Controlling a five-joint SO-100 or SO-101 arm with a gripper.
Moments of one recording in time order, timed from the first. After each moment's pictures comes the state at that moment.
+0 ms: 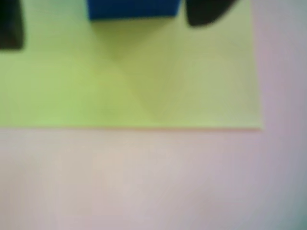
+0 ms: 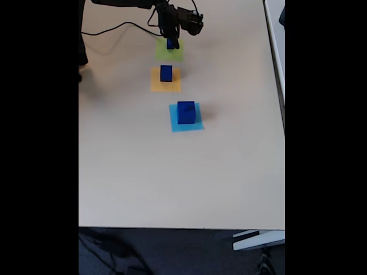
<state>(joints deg) -16.3 71.7 89.4 46.1 107.2</state>
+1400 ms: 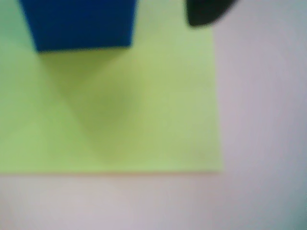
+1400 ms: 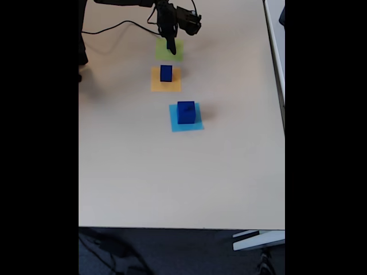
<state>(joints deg) -19.2 69.5 87.1 49.4 111.3</state>
